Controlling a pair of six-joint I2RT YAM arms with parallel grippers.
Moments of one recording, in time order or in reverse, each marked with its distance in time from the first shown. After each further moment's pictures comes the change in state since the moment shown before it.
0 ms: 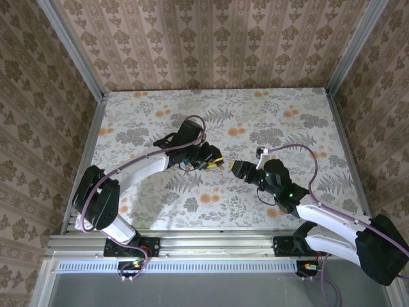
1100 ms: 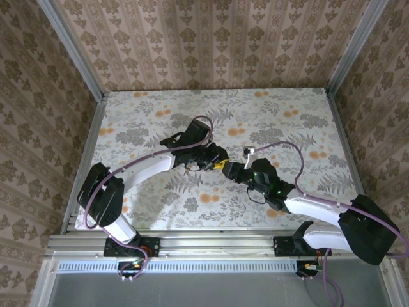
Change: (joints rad) left arm -0.052 0.040 0.059 -0.012 -0.006 -0.020; right arm 0.079 0.198 0.055 0.148 0.031 -0.043
